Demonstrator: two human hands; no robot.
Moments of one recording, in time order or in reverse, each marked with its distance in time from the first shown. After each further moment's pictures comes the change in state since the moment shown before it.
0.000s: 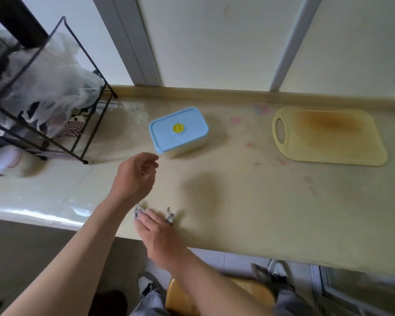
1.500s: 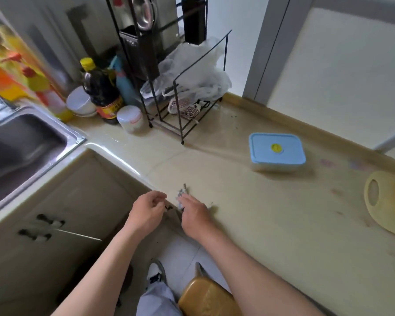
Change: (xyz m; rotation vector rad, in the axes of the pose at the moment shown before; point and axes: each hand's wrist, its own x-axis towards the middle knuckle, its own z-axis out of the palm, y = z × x) left_hand -0.138 -0.166 -0.087 -0.210 0.094 -0.496; right_hand 0.077 -0.084 0.011 0.207 -0.339 0.233
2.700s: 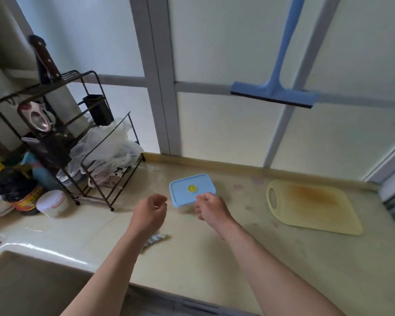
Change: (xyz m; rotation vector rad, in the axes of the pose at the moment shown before) left_hand 0.006 0.217 0.086 0.035 -0.037 0.391; right_hand -0.073 0.073 -0.236 0.723 0.505 0.325
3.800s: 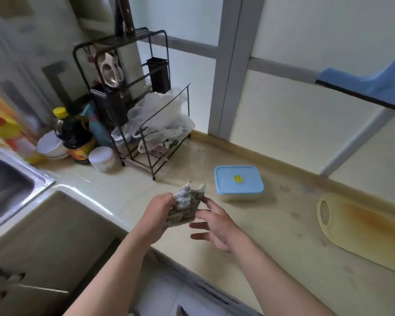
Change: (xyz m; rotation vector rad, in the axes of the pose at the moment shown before) left_hand -0.022 -0.078 -0.045 -0.705 -0.062 -0.366; right_hand -0.018 0.019 0.100 0.220 -0.476 0.230
